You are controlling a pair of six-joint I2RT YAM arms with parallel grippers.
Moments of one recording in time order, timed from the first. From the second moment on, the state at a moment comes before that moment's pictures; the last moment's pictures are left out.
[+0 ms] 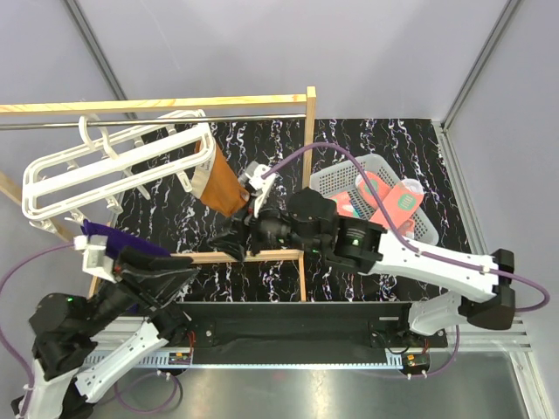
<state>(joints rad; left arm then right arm) -0.84 0.01 0.81 -0.57 0.11 -0.67 1.28 1.36 1.42 -0.16 -0.02 0.36</state>
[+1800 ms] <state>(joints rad) -0.66 0.33 1.25 -0.63 -0.13 -0.62 1.27 1.66 1.64 0.13 0.20 0.17</state>
